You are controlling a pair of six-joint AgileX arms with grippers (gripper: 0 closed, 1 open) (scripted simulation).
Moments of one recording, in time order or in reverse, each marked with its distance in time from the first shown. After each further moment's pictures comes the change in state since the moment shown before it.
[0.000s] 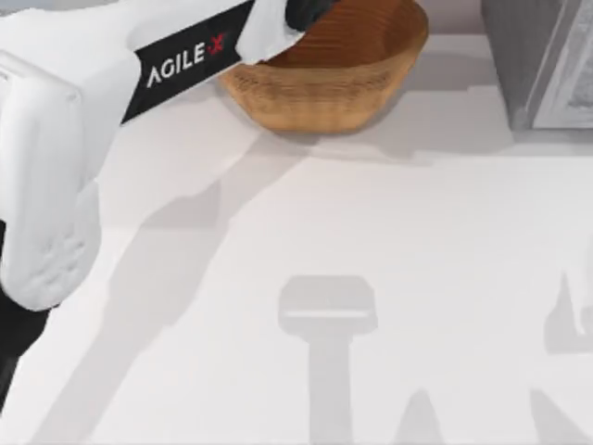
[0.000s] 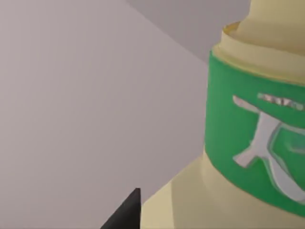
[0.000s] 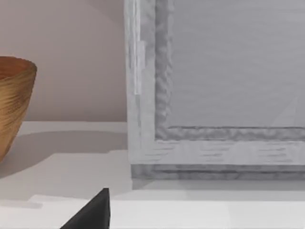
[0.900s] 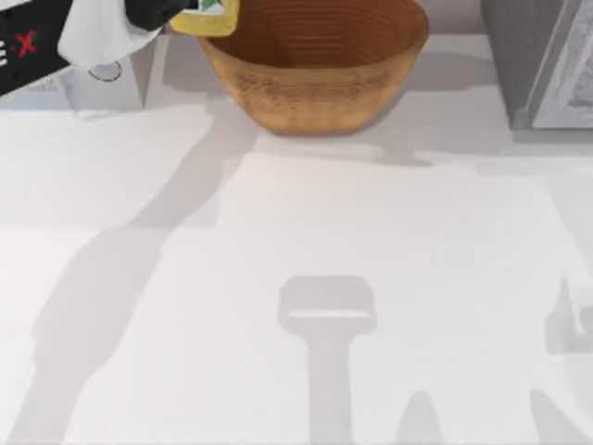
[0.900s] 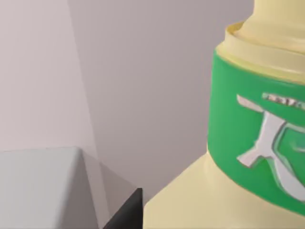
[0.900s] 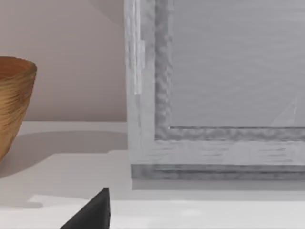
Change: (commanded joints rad) left arm 0.130 -0.463 -0.513 -0.108 0.126 0.020; right arm 0.000 0.000 0.000 0.000 0.000 0.000
